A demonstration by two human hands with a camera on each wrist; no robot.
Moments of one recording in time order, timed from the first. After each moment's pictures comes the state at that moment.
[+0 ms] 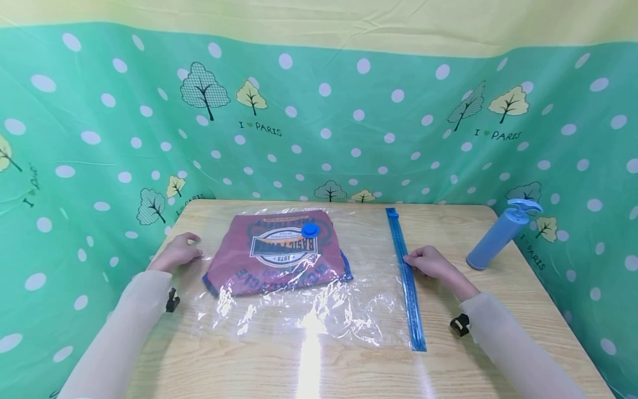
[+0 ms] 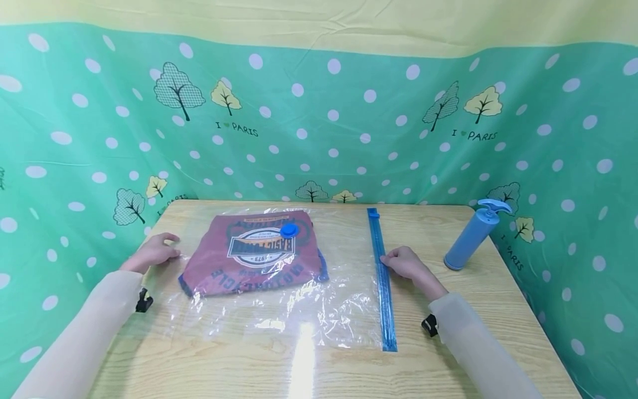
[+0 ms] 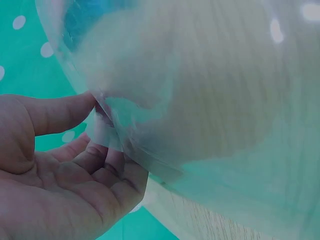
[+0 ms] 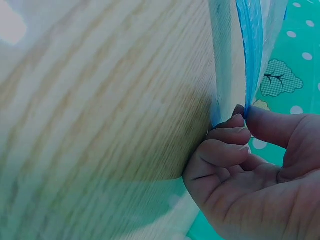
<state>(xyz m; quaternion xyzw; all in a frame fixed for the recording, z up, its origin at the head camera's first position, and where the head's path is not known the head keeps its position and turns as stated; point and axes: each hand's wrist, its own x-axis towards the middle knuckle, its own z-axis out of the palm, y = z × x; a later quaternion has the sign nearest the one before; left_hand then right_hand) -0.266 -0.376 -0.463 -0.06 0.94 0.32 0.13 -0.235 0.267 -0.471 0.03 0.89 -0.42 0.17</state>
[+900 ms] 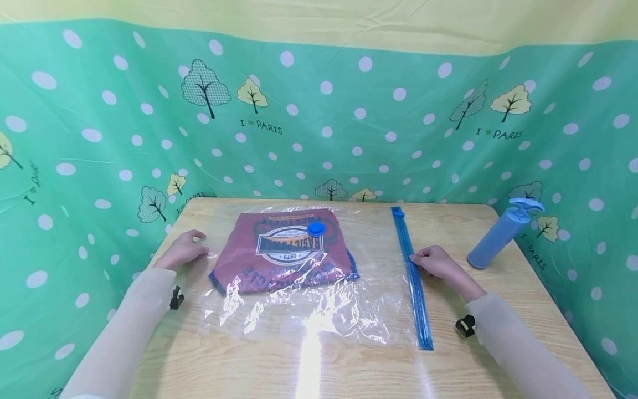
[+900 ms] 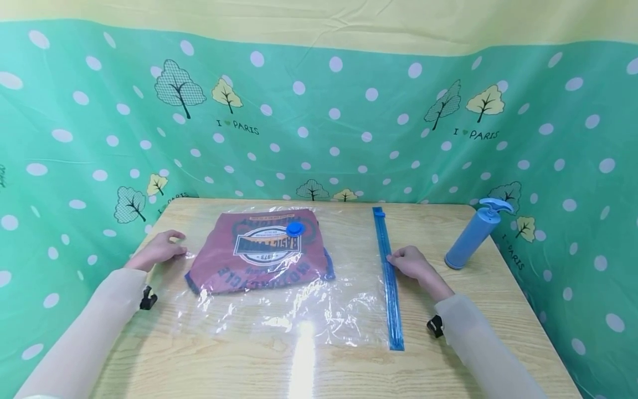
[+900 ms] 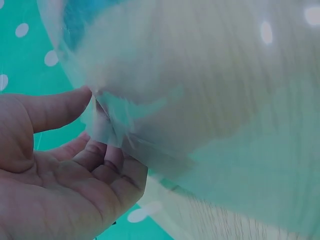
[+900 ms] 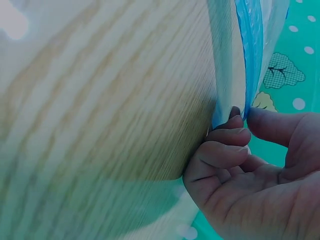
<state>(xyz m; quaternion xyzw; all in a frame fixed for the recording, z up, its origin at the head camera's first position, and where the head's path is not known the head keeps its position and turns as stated) -0.265 -0.362 -0.462 -0.06 0.94 0.32 0.13 -0.235 0.280 -0.474 0.05 0.89 -0.41 0.18</state>
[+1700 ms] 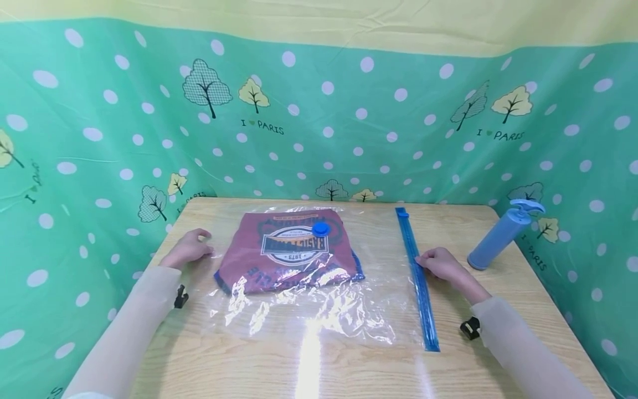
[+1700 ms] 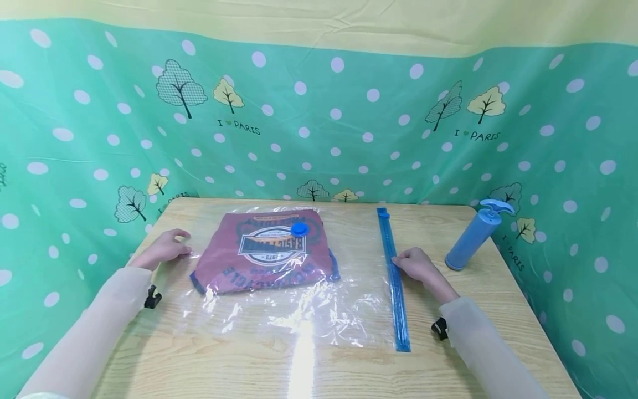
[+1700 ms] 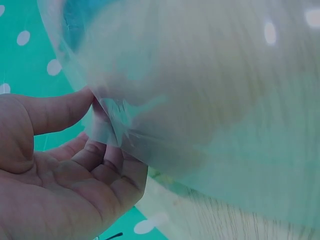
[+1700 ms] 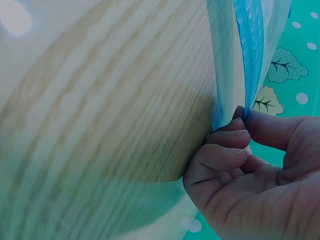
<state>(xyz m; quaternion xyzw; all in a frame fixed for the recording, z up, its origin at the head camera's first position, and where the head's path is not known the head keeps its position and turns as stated) -0.269 -0.354 -0.465 -0.06 0.93 0.34 0.13 -0.234 0.288 -0.475 0.06 0.89 -0.41 0.17</state>
